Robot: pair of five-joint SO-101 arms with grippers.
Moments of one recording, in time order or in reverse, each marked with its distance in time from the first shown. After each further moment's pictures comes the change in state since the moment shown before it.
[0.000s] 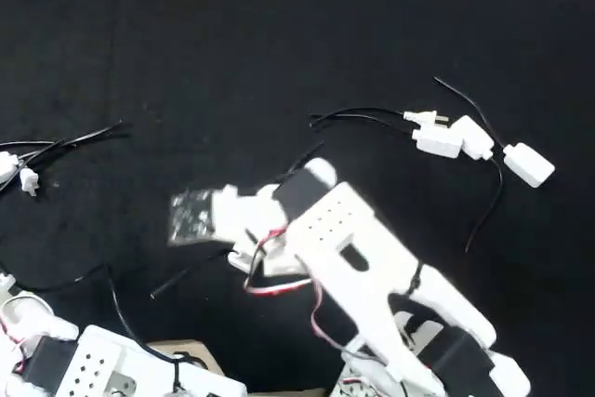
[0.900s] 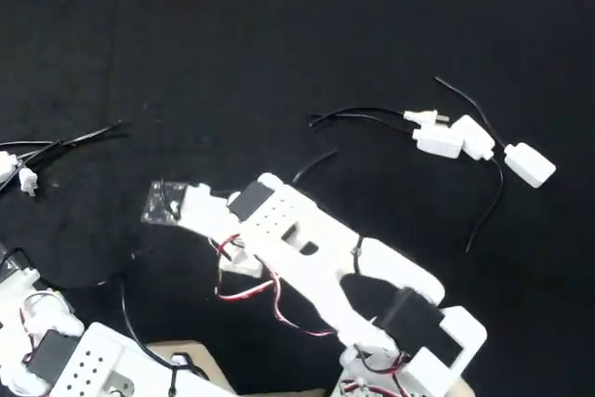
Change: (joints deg) left arm 5.8 0.1 7.8 -0.2 -3.0; right arm -5.6 17.5 2.1 -21.4 -20.9
